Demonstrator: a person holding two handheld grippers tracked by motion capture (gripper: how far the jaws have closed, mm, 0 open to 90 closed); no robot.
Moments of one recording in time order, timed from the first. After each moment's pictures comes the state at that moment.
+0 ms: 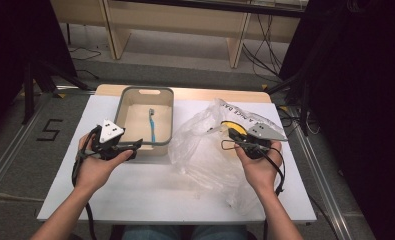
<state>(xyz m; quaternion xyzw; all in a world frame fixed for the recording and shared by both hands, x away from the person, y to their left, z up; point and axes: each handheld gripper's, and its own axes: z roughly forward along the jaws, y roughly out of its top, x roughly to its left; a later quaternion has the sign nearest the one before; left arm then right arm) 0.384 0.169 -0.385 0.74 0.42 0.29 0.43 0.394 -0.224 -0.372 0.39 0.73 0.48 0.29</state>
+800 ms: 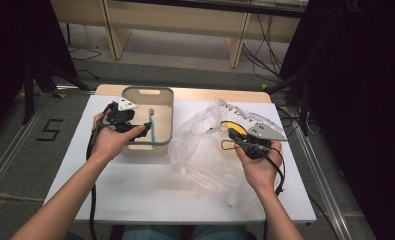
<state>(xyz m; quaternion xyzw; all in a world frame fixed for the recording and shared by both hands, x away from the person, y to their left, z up) 0.451 0.148 -0.370 0.76 0.45 0.25 0.39 0.394 -0.224 -0.372 0.39 0.73 0.48 0.29</state>
